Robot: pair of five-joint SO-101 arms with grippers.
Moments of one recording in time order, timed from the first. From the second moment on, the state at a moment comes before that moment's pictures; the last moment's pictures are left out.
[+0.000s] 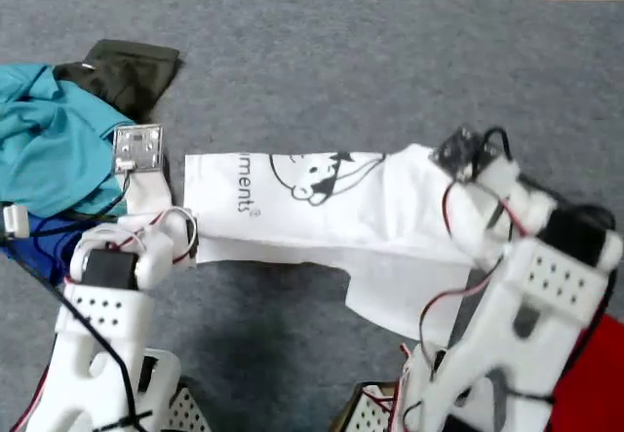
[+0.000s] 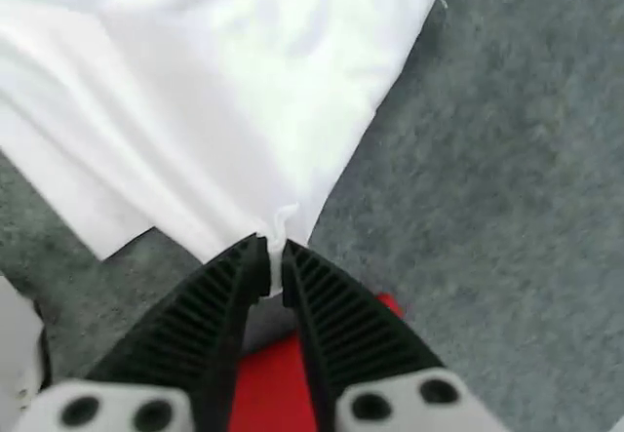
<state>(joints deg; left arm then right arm) 1.3 -58.5 60.7 59.8 -1.1 28.9 -43.3 38.3 85.4 59.9</state>
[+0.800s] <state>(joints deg) 0.9 -60.3 75.5 52.6 -1.1 31.8 -61.7 59.0 88.9 61.9</state>
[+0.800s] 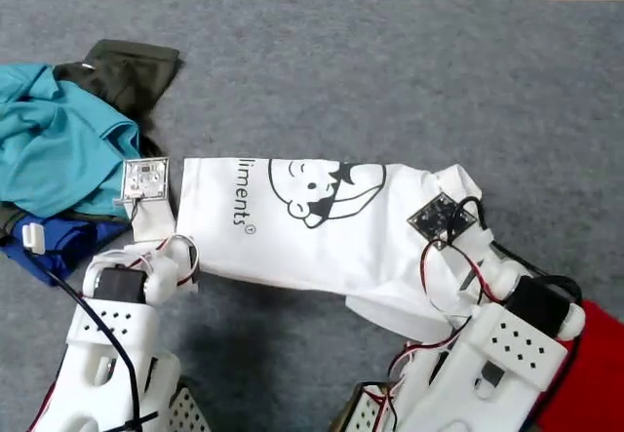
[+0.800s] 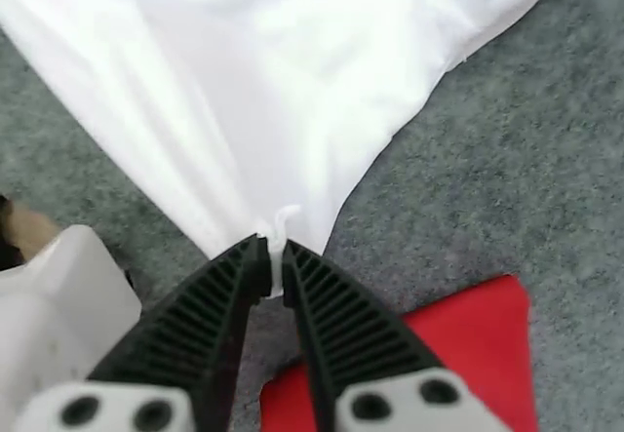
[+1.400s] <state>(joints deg) 0.7 -60.3 76.5 46.9 -2.0 25.1 -61.9 64.2 88.8 62.0</state>
